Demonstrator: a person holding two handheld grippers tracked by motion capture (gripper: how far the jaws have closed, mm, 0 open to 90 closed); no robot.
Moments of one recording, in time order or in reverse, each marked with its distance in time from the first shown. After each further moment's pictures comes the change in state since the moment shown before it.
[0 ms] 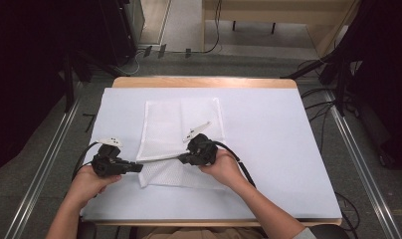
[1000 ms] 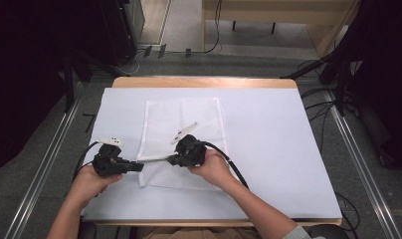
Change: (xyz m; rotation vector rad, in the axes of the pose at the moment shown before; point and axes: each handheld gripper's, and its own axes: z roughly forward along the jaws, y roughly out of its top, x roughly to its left) left arm -0.002 0.002 0.002 -0.009 0.013 0.003; right arm 0.017 0.019 0.016 -0.010 0.032 -0.048
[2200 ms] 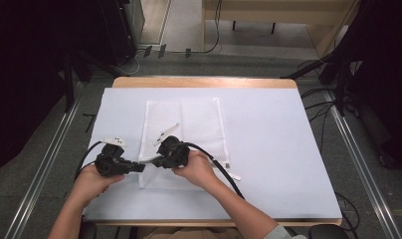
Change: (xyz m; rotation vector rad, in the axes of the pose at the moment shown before) left arm -0.002 0.003 0.006 0.032 0.009 0.007; right arm 0.019 0.027 0.031 0.005 0.029 -0.020
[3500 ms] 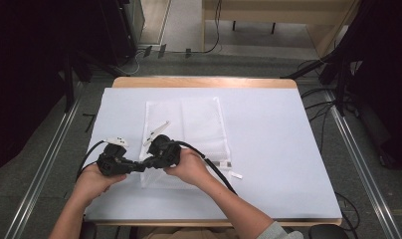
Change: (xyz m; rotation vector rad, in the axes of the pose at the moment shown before) left arm -0.004 0.005 0.004 0.020 0.022 -0.006; right arm 0.015 0.023 0.002 0.003 0.046 -0.043
